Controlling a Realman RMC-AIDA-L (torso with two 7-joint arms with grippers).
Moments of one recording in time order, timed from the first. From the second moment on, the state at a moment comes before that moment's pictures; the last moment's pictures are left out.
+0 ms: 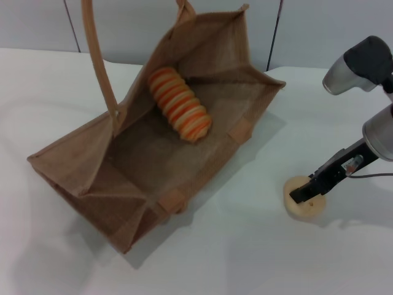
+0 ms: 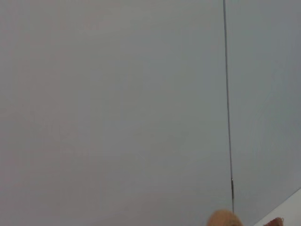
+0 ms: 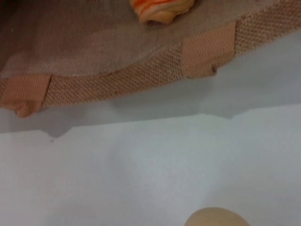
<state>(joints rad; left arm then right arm) -0.68 -2.00 0.93 1.92 -0.70 -1.53 0.51 0.90 2.03 -1.14 -0.72 0.59 1.44 -0.86</state>
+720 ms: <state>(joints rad) -0.72 -2.01 0.95 1.87 -0.70 -1.50 0.52 0.90 2.03 -1.10 -1.03 0.88 1.69 -0.80</state>
